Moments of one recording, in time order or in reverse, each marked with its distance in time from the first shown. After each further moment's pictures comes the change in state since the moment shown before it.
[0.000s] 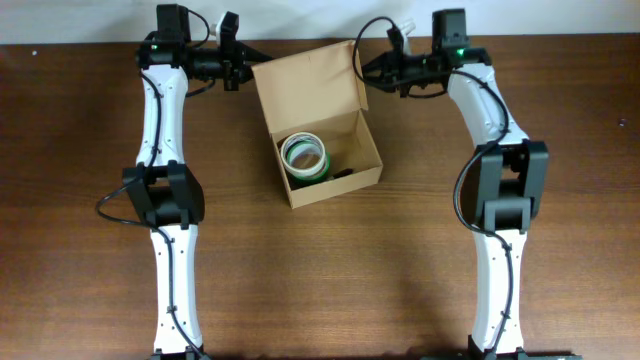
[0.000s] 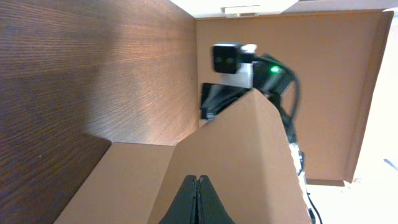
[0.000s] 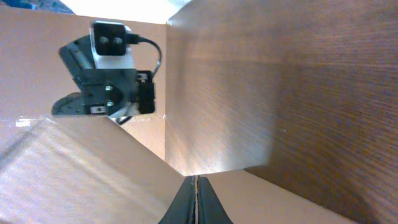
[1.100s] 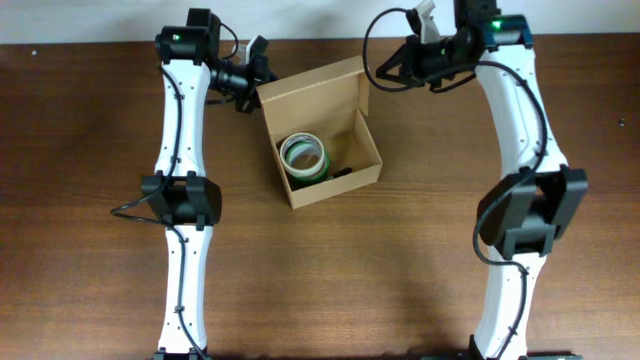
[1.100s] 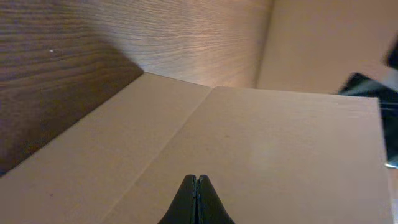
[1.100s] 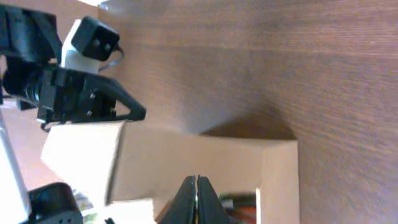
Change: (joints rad) left arm -0.105 -0.008 0.209 -0.593 -0.317 0.235; right arm 0.006 -0.254 0.055 -0.479 0.378 -0.369
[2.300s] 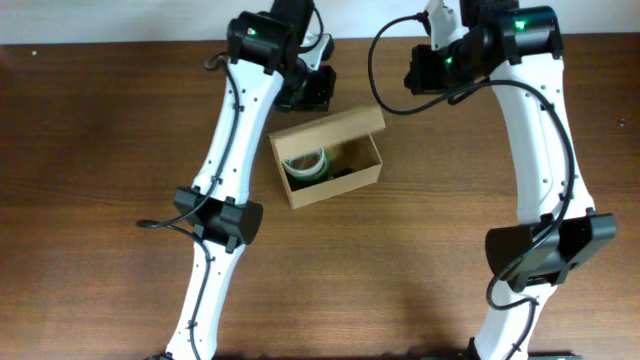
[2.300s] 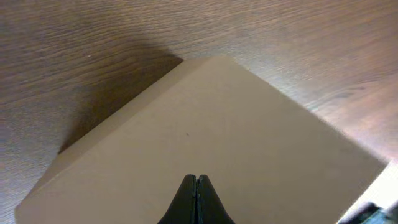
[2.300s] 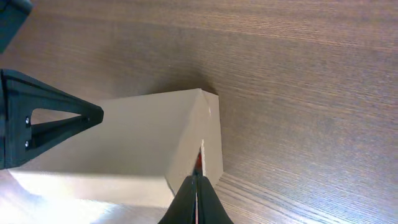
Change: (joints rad) left arm -0.319 -0.272 -0.097 -0.001 -0.734 0.032; right arm 0.076 -0.221 0.005 -0.229 0.463 -0.105
